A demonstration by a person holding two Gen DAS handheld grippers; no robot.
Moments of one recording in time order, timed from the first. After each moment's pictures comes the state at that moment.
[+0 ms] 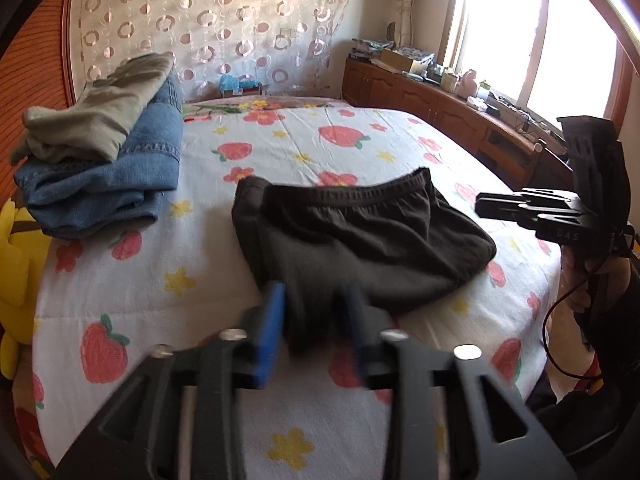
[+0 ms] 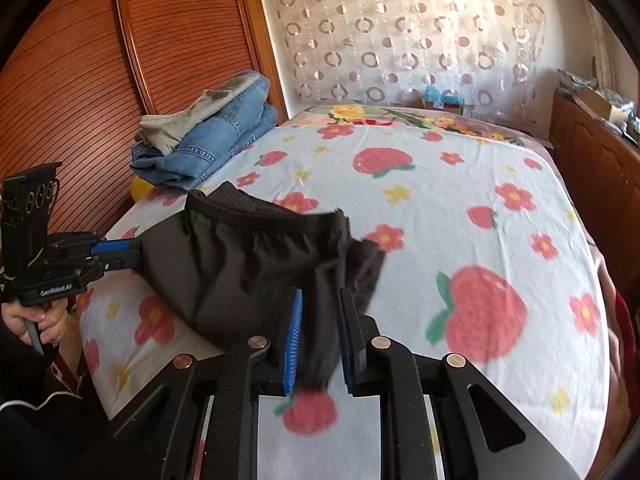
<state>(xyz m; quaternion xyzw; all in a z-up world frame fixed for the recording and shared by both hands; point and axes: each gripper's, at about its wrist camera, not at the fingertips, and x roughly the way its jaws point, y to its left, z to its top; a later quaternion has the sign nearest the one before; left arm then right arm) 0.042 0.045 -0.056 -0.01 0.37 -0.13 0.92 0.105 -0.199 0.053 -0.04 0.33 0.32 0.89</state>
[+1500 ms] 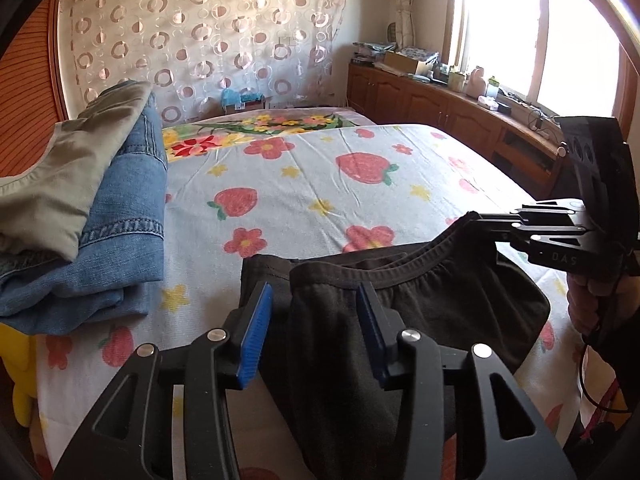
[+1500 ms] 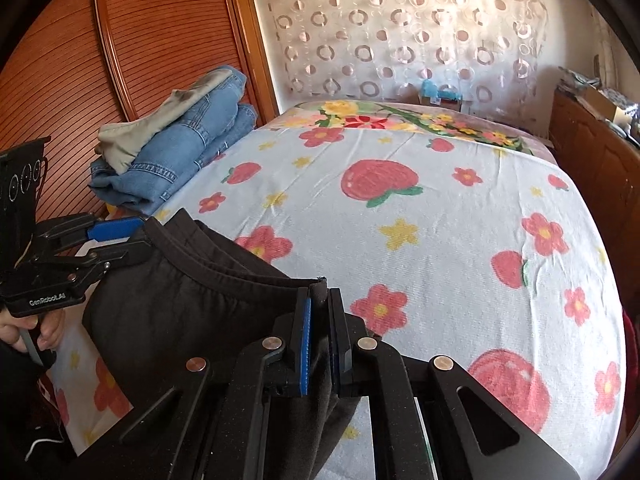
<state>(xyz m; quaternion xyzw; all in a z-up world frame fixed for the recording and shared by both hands) 0.119 0.037 -0.053 0.02 0.36 -0.12 0.93 0.186 -0.153 0.037 -0.04 0.34 0.30 0.89</state>
